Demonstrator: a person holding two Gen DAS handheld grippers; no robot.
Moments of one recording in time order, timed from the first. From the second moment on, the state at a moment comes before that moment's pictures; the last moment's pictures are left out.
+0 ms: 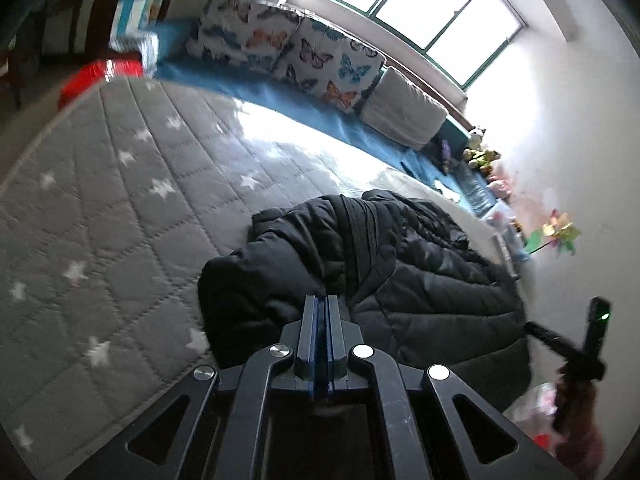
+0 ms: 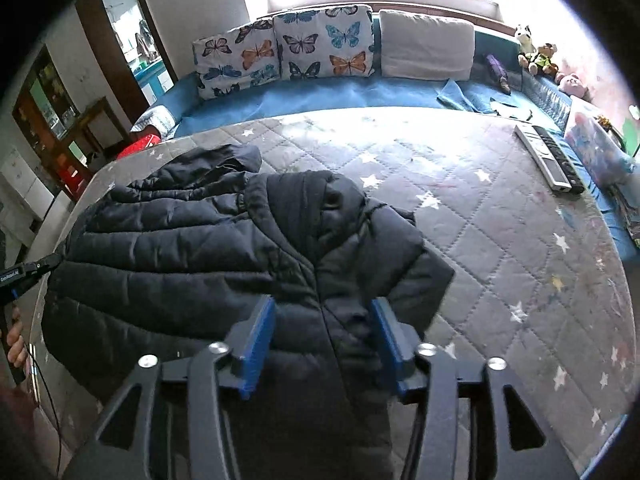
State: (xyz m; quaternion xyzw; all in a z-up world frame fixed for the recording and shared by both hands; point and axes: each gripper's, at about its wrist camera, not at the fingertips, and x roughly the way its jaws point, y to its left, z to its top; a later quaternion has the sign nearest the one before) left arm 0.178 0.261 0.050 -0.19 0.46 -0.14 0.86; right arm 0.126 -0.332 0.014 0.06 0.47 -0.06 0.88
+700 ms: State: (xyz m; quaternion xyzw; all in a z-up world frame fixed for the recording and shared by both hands) left arm 0.123 0.274 0.074 -0.22 0.42 -0.16 0.86; right arm 0.099 -0.369 -0.010 0.20 0.49 -0.02 0.85
